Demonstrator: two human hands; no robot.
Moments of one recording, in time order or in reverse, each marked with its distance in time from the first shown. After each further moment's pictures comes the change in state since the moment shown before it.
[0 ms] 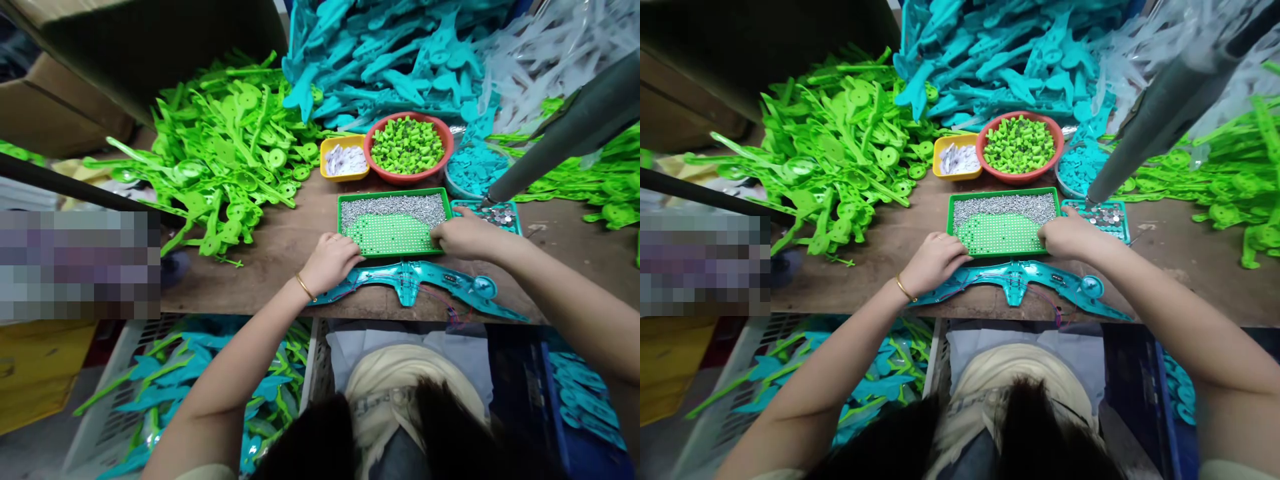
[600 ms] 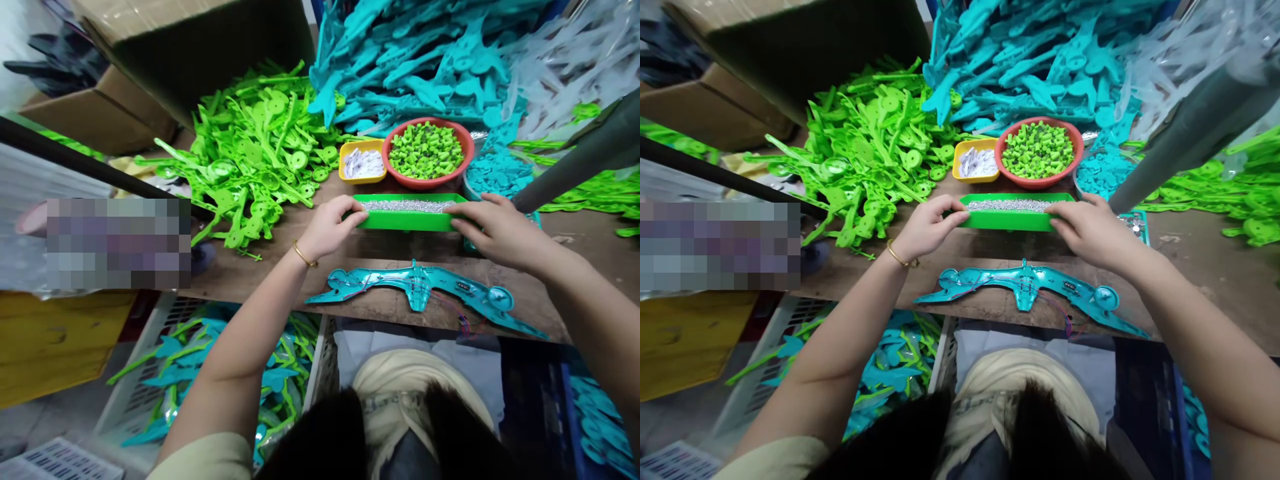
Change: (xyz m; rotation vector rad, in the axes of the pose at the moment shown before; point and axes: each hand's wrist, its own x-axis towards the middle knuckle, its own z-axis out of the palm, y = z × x) left_hand 0.032 -0.013 -0.051 -0.354 0.299 -0.140; right_hand -0.019 0.000 -0.008 0.268 0.573 -0.055
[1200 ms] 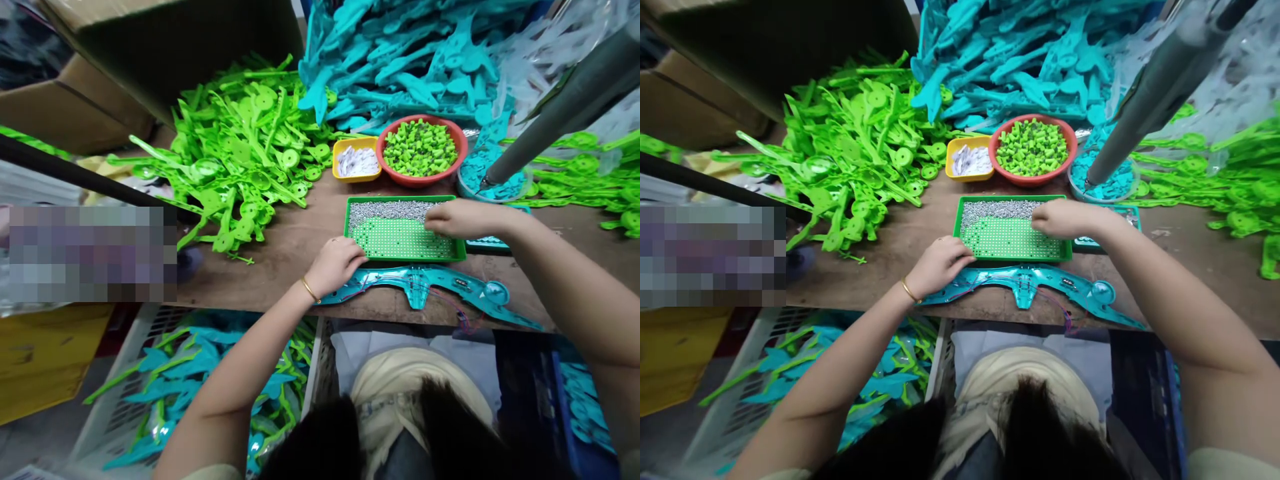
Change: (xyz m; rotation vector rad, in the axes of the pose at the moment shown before) left_hand -0.057 -0.019 0.037 0.298 -0.224 0.144; right_hand 0.055 -0.011 0.006 -0.109 -0.588 0.119
